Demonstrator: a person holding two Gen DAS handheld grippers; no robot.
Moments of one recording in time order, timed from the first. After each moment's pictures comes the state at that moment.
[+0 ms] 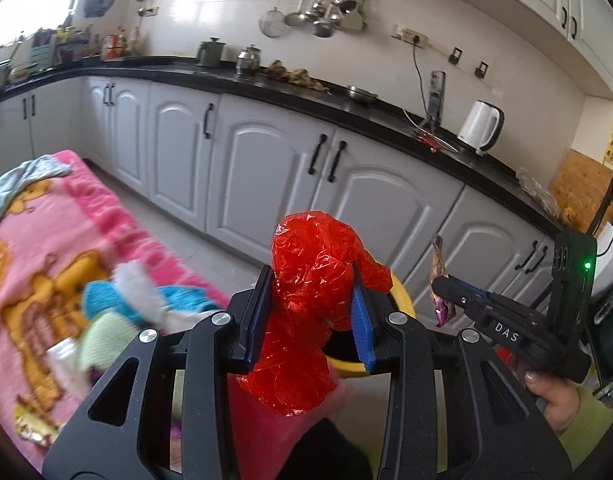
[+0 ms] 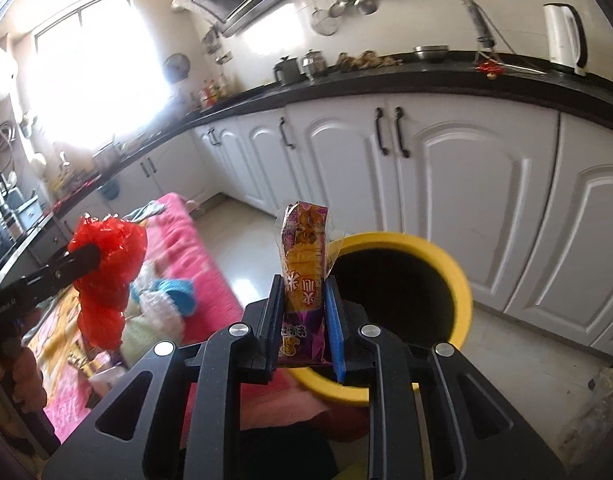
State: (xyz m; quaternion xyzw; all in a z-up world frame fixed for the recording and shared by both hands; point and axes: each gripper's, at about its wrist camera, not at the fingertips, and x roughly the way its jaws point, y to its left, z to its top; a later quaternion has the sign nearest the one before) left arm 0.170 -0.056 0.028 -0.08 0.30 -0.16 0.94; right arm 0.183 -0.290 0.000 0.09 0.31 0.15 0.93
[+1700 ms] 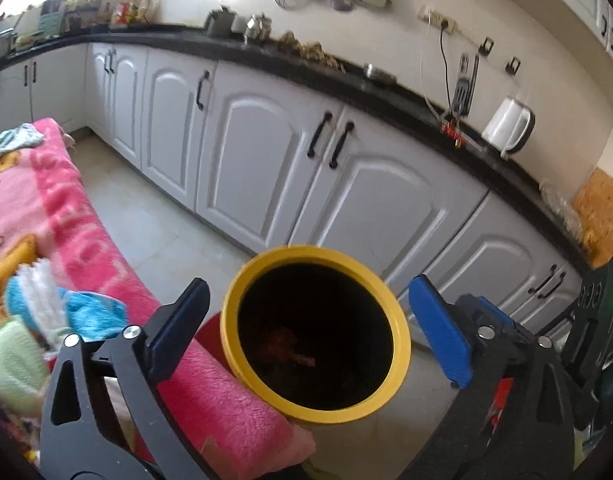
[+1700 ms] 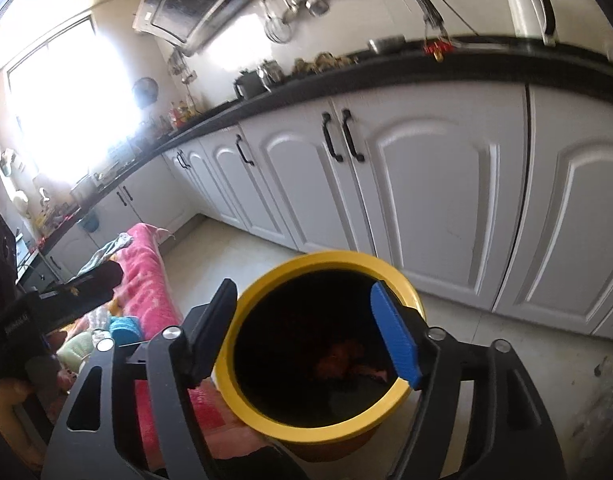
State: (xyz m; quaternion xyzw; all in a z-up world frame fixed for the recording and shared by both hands) left arm 0.241 -0.112 0.006 -0.12 0.33 -0.12 0.93; right arm 0.221 -0.351 -0.014 0.13 0.30 0.12 0.94
